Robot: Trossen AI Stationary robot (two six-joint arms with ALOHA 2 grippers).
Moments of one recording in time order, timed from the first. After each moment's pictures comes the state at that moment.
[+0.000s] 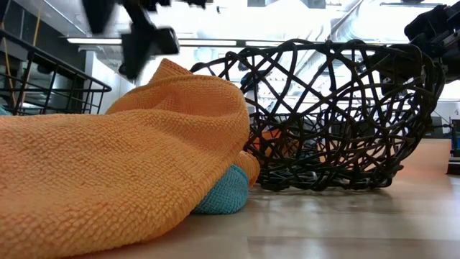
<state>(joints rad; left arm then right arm) -0.30 1.89 1.60 -1.17 0.22 -0.25 0.00 0.01 0.01 0.02 -0.01 0.10</state>
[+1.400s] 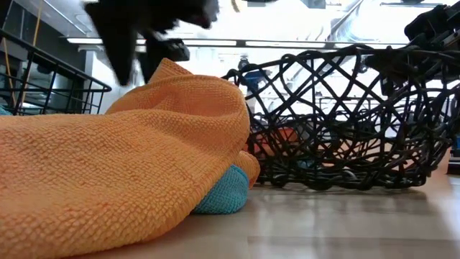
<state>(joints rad) -0.29 1.89 1.57 -1.21 0.02 -0.13 0.00 0.01 0.01 0.02 -0.01 0.10</state>
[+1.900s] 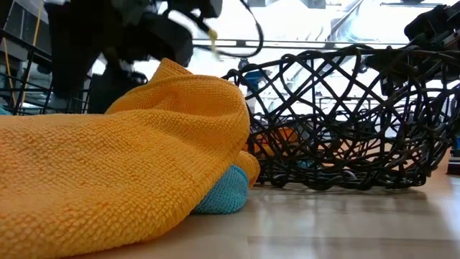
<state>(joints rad) -0.24 1.88 1.38 -1.13 0.33 -0.31 0.00 0.01 0.01 0.02 -0.01 0.10</state>
